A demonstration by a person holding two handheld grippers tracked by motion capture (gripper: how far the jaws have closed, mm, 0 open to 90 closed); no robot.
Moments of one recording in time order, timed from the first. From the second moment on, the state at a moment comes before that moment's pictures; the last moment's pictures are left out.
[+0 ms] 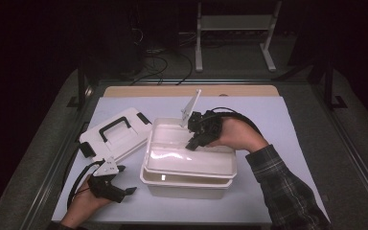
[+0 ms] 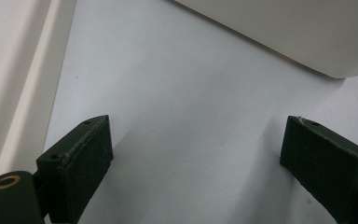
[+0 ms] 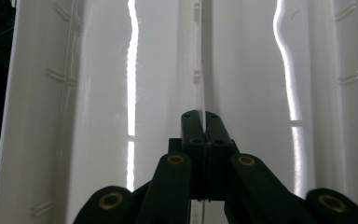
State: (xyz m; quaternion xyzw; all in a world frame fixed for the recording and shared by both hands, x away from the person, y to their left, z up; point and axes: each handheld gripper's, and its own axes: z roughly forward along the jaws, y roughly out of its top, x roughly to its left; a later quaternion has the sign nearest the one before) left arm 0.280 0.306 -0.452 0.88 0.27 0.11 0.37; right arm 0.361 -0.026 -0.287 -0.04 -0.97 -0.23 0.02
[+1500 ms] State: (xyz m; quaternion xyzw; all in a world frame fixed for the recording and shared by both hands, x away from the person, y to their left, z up) left arm 0.280 0.306 -0.452 0.88 0.27 0.11 0.37; right arm 0.356 -0.026 -0.302 -0.07 -0.96 -0.26 -0.01
